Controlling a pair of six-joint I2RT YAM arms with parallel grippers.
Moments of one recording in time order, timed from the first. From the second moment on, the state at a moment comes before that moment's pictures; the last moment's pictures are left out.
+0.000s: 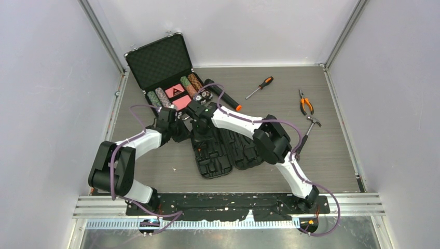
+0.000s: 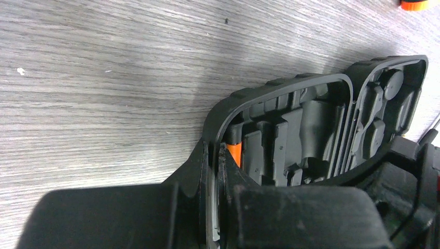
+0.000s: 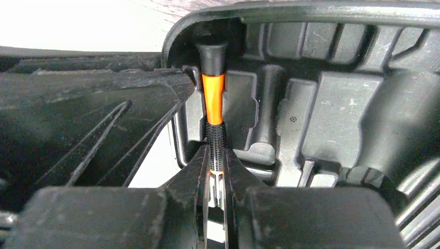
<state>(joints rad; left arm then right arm) -0.28 1.49 0.70 -0.10 0.20 -0.70 0.93 2.30 1.88 -0.81 -0.07 0.70</state>
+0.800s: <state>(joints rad) -0.33 1.50 0.83 -0.34 0.14 -0.61 0.85 2.05 1.85 -0.89 0.08 0.53</state>
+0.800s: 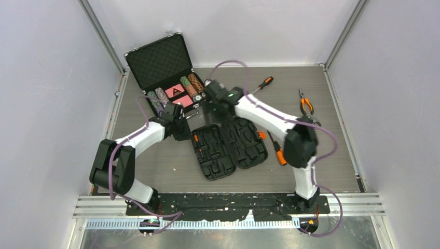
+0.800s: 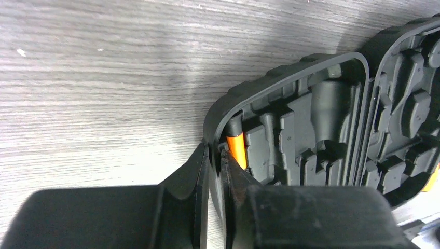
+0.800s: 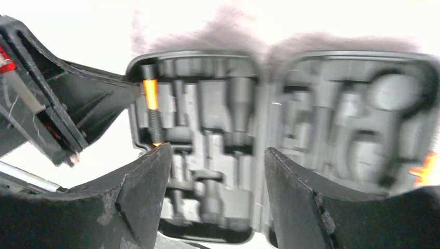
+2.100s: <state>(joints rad) -0.32 0.77 0.83 -0.59 -0.39 -0.17 0.15 1.62 0.96 -0.66 -0.02 0.33</state>
